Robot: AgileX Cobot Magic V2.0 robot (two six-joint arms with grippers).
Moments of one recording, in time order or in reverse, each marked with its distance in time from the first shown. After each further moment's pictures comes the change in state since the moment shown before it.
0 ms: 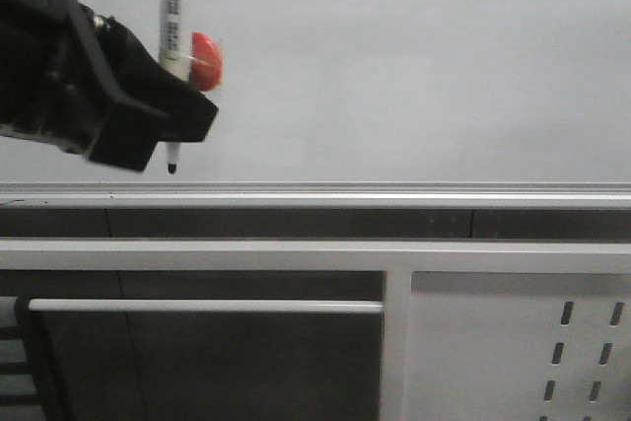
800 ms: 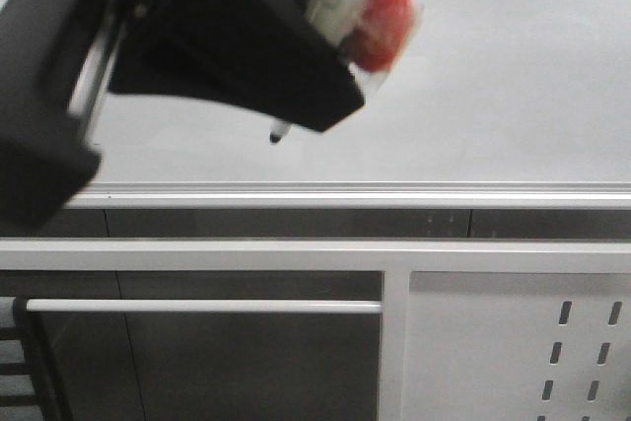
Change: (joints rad) left arm -0.277 -0.010 -0.270 0.462 0.443 0.000; right arm 0.024 0.370 -0.150 0.420 0.226 -0.680
